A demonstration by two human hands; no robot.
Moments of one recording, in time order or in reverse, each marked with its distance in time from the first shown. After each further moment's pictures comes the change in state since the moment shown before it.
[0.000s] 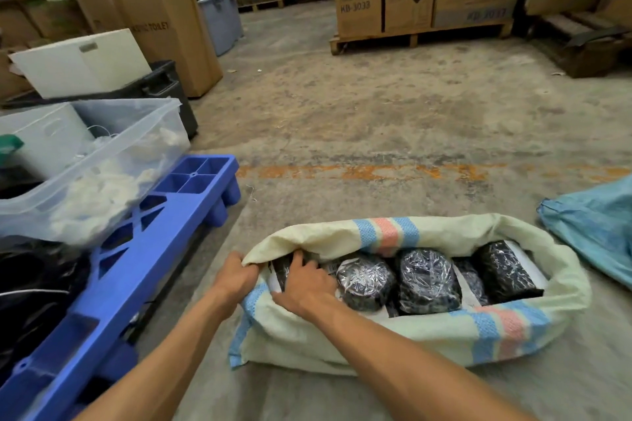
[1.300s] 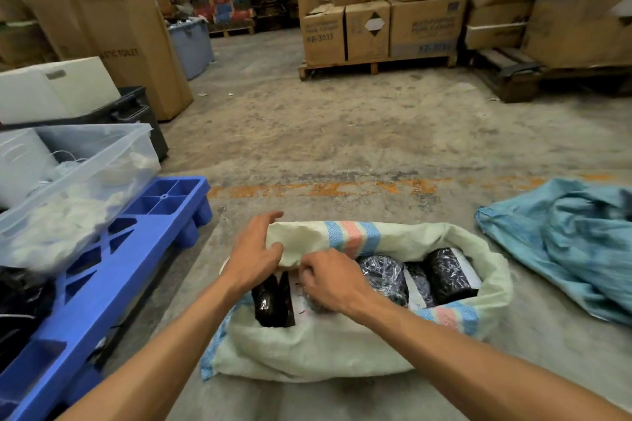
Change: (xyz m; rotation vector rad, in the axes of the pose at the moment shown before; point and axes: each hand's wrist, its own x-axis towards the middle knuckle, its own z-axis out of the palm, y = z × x) left_hand -0.081 0.105 0.007 0.141 -0.062 0.676; right_hand -0.070 0.072 -0.081 0.024 0.324 -0.330
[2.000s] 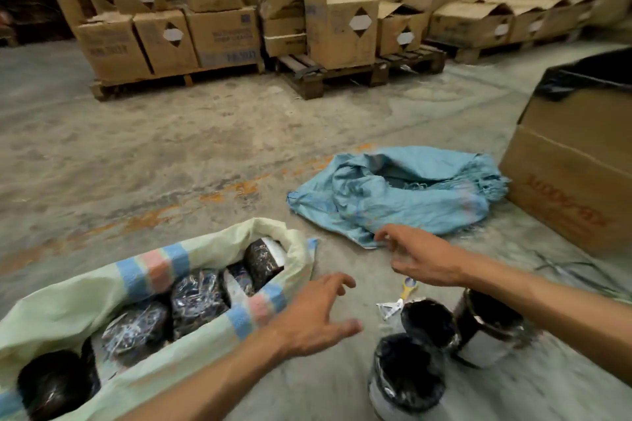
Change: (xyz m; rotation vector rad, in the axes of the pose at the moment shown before) left_hand -0.104 0.222 0.225 0.071 -0.820 0.656; right_hand -0.296 0.231 -0.190 -0.105 0.052 0.493
